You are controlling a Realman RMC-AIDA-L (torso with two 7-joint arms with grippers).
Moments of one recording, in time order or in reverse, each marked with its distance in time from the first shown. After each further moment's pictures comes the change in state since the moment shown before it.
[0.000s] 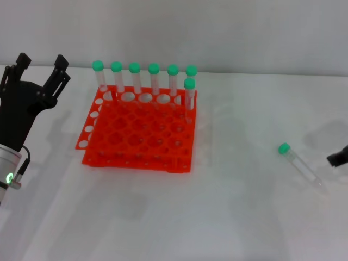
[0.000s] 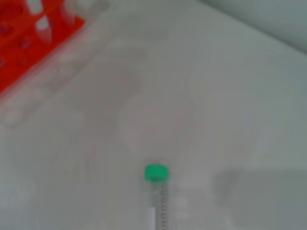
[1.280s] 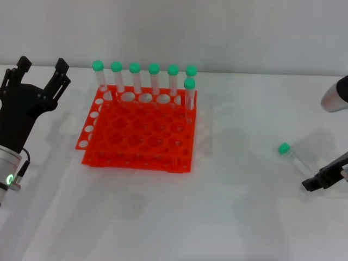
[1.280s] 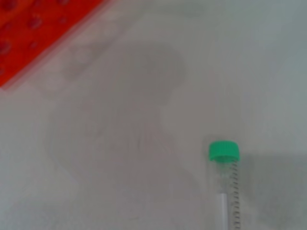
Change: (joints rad) left arm -0.003 -0.002 0.000 -0.012 0.000 -0.015 0.003; right arm 0.003 0.003 -0.136 0.185 0.087 -0.147 0.004
